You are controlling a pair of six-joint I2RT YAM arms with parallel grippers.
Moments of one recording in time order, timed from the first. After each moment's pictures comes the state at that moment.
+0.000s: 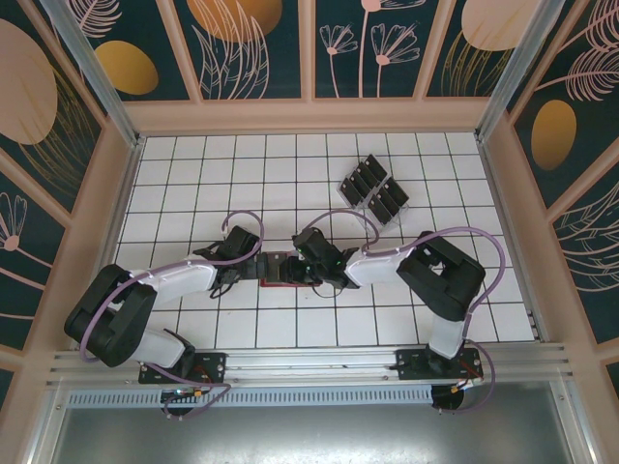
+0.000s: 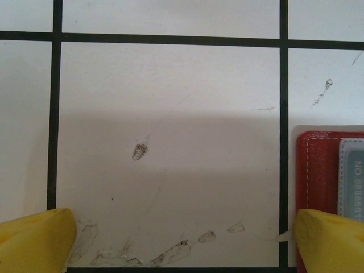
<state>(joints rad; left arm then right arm) -0.57 1.44 0.58 -0.26 -0.22 -0.58 0.97 1.81 0.87 0.13 -0.21 0.89</state>
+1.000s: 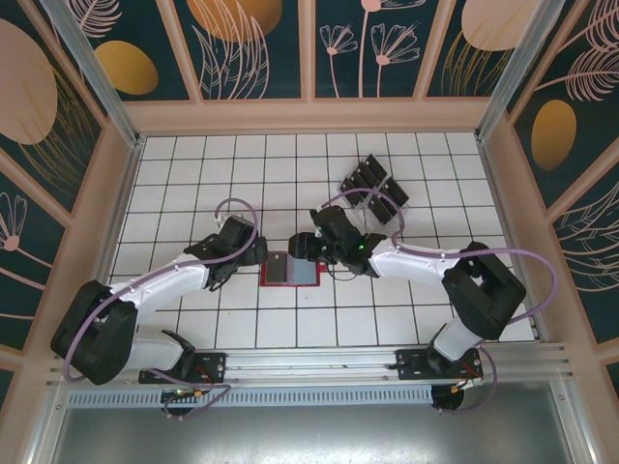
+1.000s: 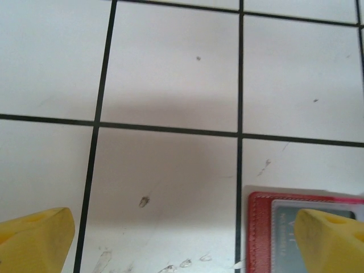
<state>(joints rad) -0.57 1.32 0.65 -0.29 -0.30 -0.60 0.86 1.59 0.88 -0.01 -0.13 0.79</state>
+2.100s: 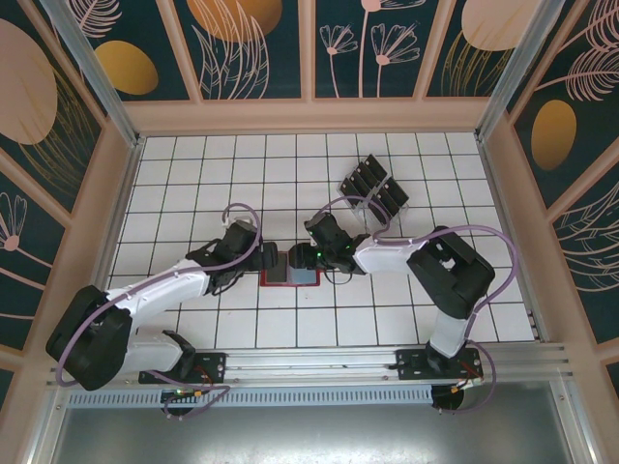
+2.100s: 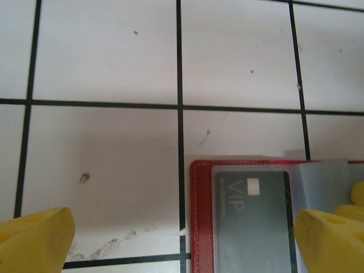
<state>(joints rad) -0.64 1.29 0.62 -0.26 -0.21 -0.64 0.85 1.78 0.91 0.02 -0.17 0.73</state>
